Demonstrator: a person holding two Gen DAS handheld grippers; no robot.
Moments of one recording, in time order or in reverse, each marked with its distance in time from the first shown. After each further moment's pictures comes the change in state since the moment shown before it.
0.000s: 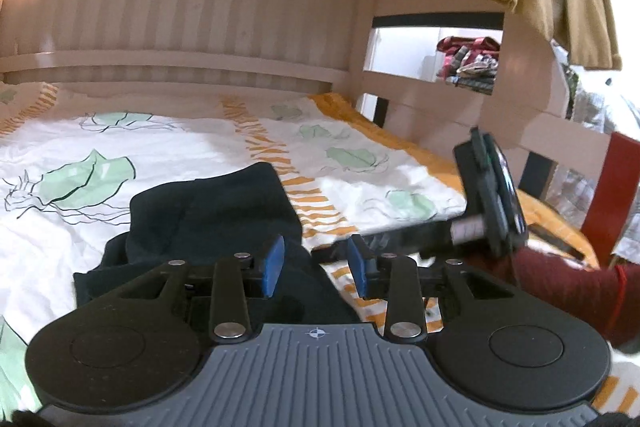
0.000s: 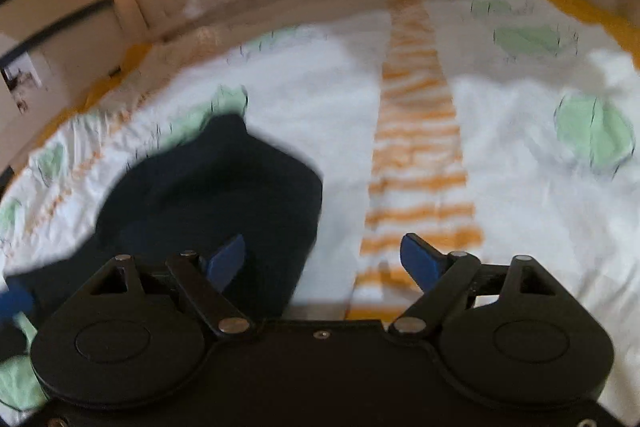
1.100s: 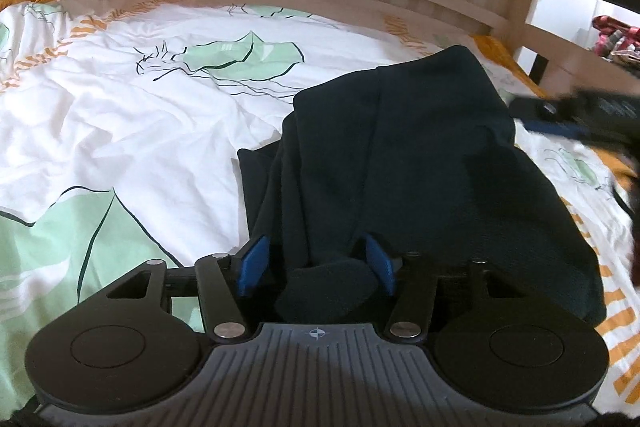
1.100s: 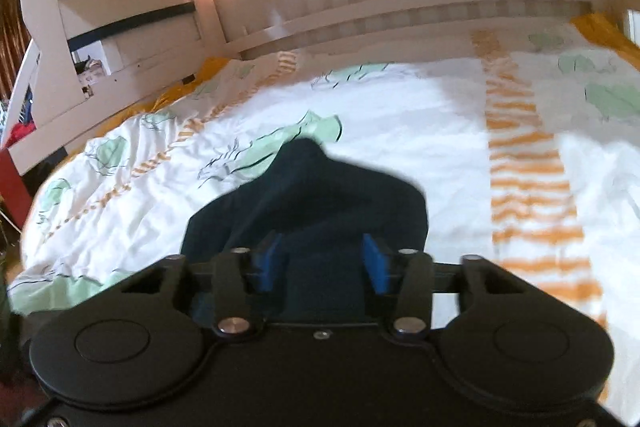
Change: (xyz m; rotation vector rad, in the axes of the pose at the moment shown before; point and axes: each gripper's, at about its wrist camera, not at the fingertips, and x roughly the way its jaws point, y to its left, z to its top) left arm 0.016 0.114 -0.050 -0.245 0.235 0.354; right arm 0.014 0.057 0.019 -0.166 -0.172 0.145
